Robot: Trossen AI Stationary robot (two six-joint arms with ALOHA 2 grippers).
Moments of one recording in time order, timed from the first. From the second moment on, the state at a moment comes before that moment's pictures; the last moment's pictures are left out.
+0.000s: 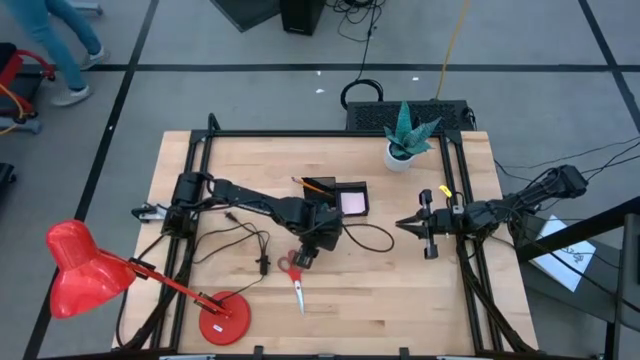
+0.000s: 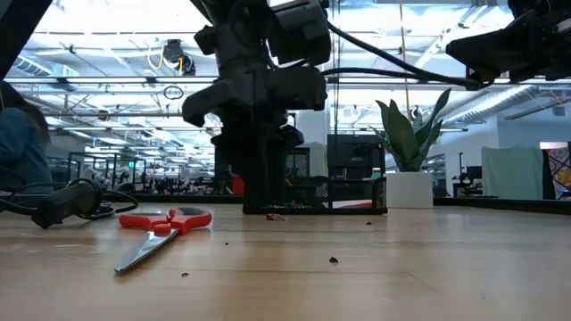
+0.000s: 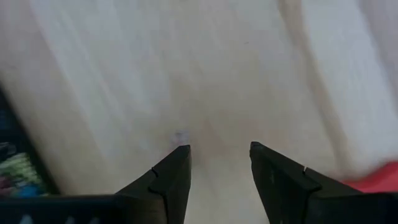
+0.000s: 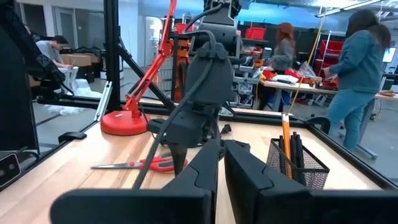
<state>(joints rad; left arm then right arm) -0.07 2.04 1.45 -0.69 0.15 0.29 0.38 0.41 0.04 0.42 0.34 -0.09</state>
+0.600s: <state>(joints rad) 0.03 2.04 1.38 -0.62 0.25 0.34 0.38 0.41 0.04 0.41 0.34 -0.07</state>
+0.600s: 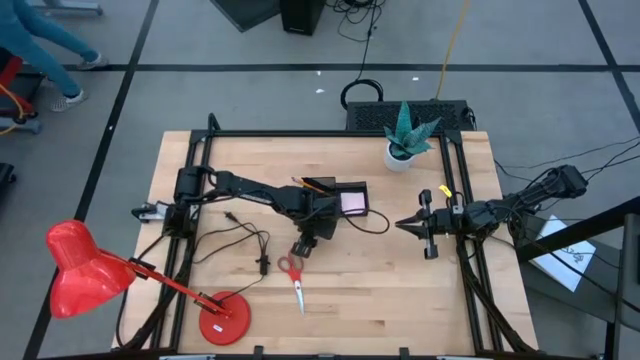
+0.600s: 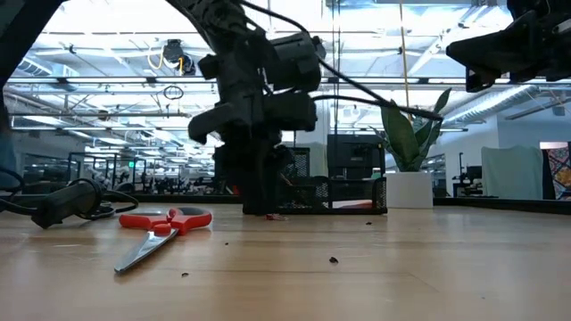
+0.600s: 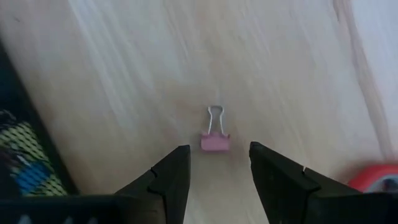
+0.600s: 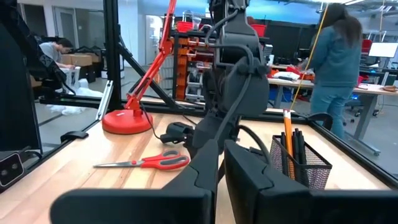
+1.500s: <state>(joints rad) 0.04 2.04 1.31 -0.49 0.25 0.34 0.38 0.41 0.04 0.42 0.34 -0.08</state>
